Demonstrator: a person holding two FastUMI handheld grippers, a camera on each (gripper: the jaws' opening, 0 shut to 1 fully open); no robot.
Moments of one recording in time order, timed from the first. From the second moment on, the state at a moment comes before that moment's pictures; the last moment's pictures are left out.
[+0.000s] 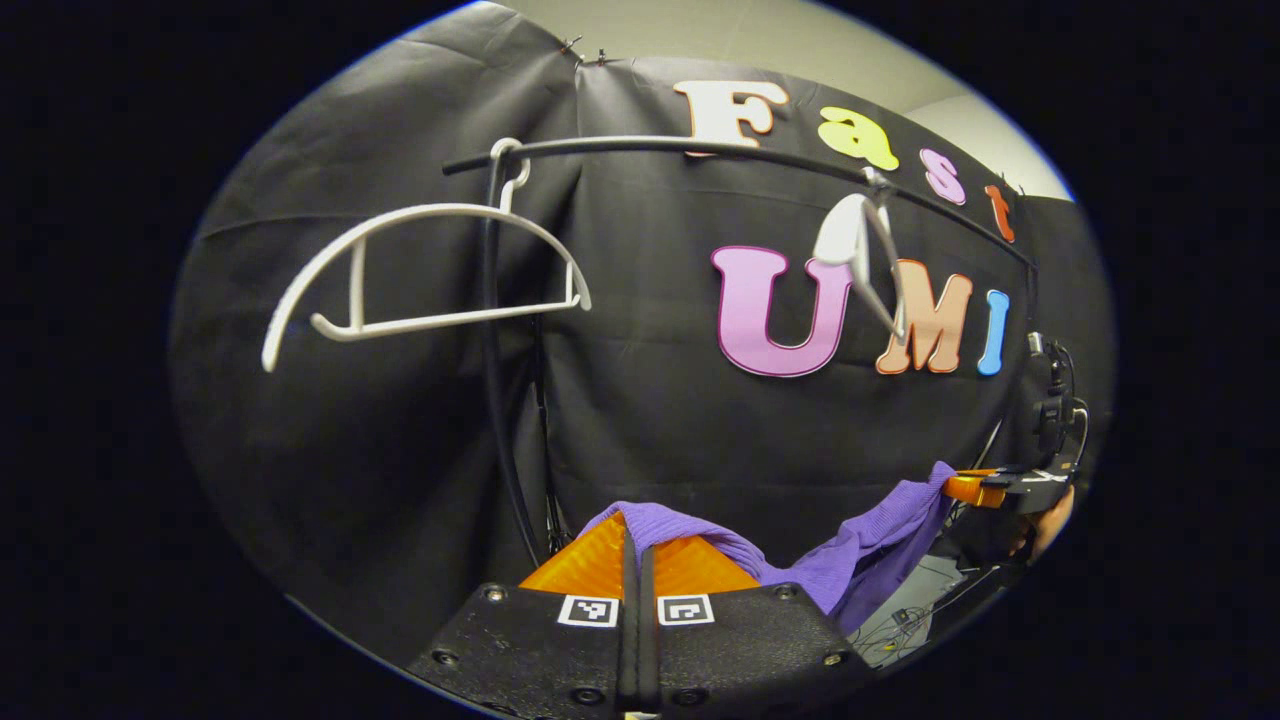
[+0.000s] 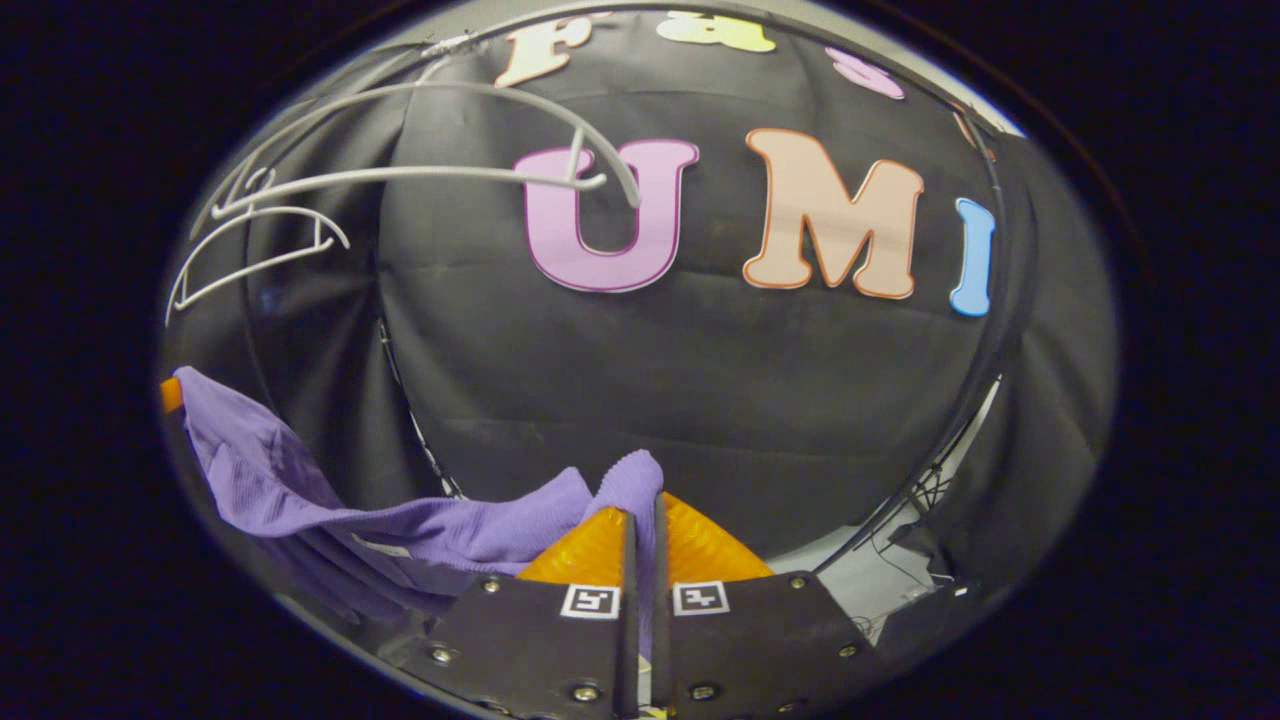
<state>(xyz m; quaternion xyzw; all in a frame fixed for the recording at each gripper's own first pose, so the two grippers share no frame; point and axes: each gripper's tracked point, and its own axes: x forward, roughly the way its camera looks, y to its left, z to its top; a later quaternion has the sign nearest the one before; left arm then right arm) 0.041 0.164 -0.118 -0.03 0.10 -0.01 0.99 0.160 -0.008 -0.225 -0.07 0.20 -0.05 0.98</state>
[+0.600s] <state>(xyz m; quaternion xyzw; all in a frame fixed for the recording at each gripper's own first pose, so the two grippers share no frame) -0.009 0.060 0.002 -0.02 0.01 -0.09 1.00 0.073 0.004 -0.086 -0.04 0.10 -0.03 0.99</state>
